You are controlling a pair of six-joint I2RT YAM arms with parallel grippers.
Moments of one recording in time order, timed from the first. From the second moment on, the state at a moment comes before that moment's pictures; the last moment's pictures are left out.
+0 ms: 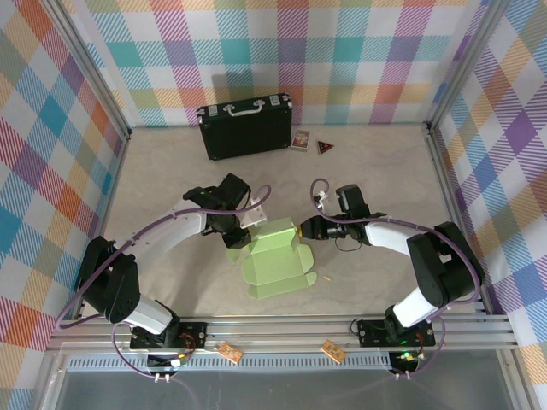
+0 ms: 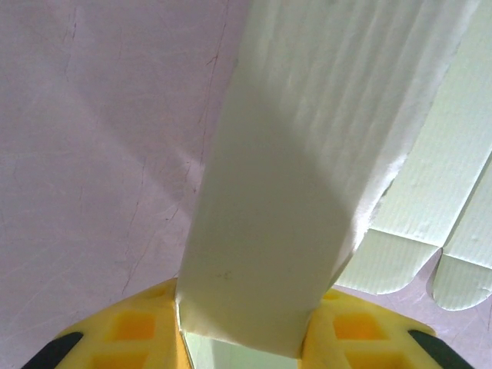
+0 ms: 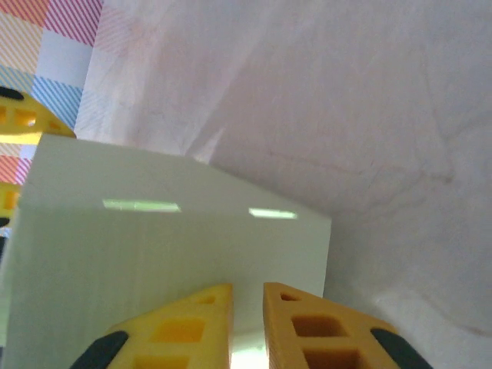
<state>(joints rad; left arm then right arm) -0.60 1.49 1.11 -0.89 0.11 0.49 0.43 1.56 0.70 0.04 -0.75 0.36</state>
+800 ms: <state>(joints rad) -0.61 1.53 1.13 -0.89 0.11 0.47 0.51 1.33 0.47 0.22 -0.56 0.14</state>
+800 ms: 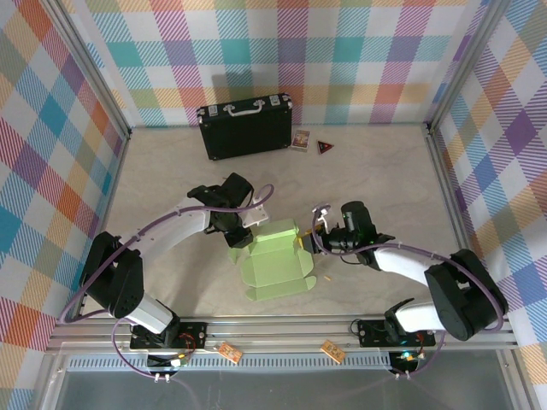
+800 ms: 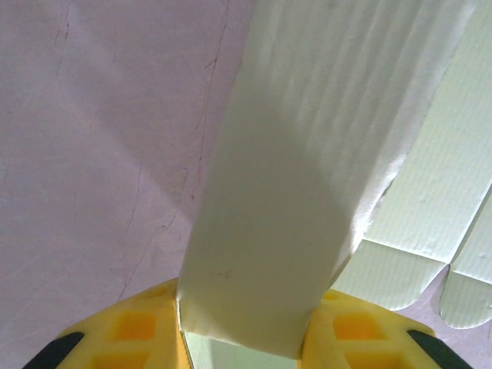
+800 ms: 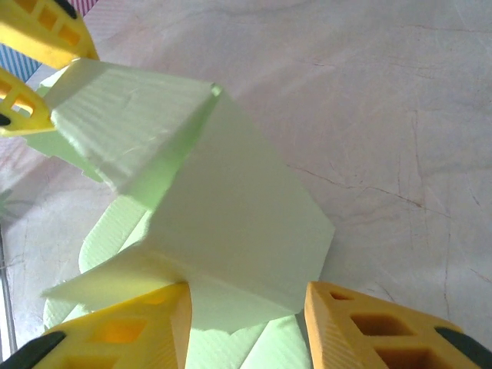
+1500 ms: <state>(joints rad) -0.61 1.53 1.14 -0.89 0.11 0.47 0.61 1.45 0.48 0.38 -0.39 -0.04</state>
